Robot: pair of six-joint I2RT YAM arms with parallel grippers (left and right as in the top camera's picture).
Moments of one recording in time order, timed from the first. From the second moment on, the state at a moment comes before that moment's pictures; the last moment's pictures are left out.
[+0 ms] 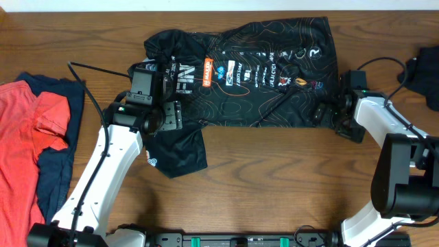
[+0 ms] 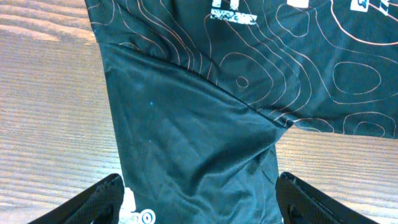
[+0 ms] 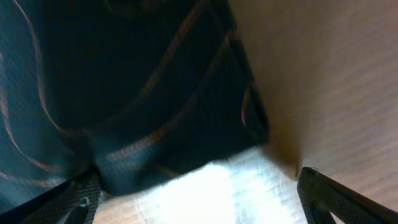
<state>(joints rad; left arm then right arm) -0.20 1.40 1.07 -0.81 -0.04 -0.28 -0.07 1.83 1.06 -0.65 0.06 0.39</state>
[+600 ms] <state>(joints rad) -0.19 1.40 1.07 -0.80 -0.05 -0.28 -0.07 1.84 1.06 -0.55 0.06 0.35</state>
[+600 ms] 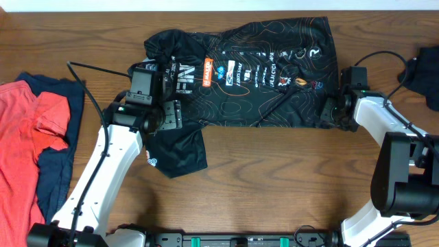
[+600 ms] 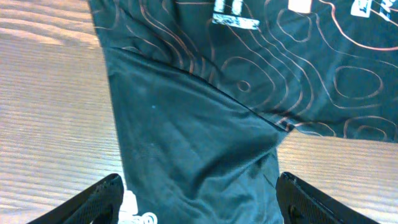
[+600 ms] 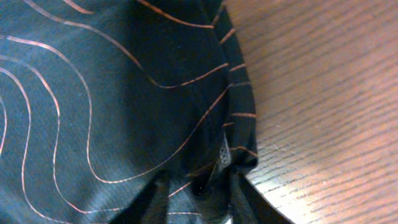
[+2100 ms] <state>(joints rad) -0.01 1.78 0.99 -0.50 0.03 -0.35 -0.07 1.84 1.06 -0.66 0.06 0.36</state>
